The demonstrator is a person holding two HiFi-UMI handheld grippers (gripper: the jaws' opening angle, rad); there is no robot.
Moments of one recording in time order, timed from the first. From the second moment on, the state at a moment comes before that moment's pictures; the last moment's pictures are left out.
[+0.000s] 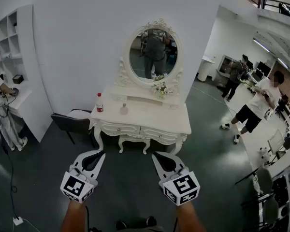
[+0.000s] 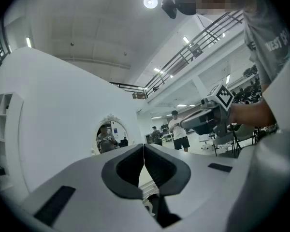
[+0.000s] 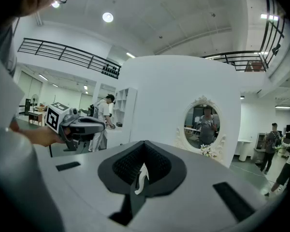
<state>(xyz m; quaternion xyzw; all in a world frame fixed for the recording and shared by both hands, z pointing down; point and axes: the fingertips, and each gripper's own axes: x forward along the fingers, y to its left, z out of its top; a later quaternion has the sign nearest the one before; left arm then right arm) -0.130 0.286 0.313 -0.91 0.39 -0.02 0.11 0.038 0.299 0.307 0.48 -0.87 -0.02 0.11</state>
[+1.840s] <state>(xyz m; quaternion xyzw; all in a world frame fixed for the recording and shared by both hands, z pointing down) -0.092 0.080 0.346 -0.87 0.49 -0.07 0.08 0.082 0.042 0.334 0.37 -0.93 0.02 0.07</state>
